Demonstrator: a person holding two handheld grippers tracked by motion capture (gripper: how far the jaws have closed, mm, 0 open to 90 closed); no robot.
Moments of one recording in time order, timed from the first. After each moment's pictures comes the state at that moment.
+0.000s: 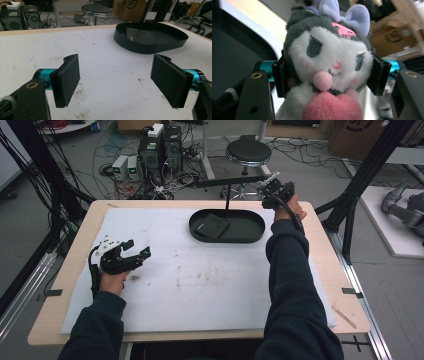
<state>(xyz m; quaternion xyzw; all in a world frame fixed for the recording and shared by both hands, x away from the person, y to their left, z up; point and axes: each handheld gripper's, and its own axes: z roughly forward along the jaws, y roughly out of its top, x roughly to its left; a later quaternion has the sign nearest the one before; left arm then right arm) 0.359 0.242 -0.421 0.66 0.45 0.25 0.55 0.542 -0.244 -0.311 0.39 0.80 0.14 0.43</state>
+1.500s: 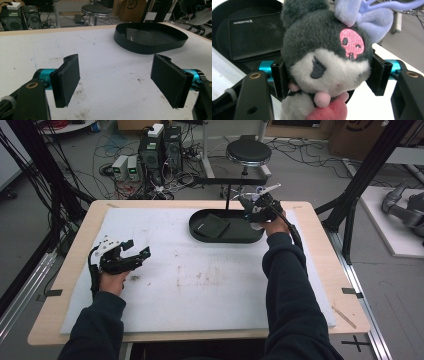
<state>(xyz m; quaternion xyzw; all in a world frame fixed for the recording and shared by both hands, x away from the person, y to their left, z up) 0.358 0.242 -0.420 0.66 0.45 0.25 0.55 0.520 -0.230 -0.341 0.40 0.83 0.29 0.26</state>
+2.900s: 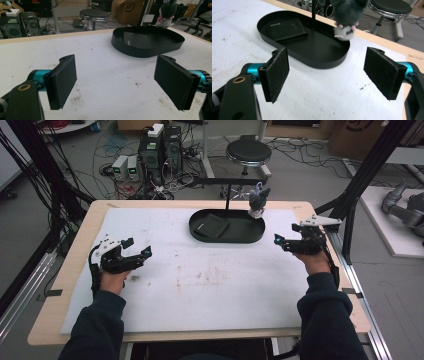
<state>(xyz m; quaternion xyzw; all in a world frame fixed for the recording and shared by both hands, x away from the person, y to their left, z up) 0.357 0.238 -0.416 0.66 0.43 0.26 0.55 0.386 -0.323 -0.339 0.42 0.77 0.42 0.26</state>
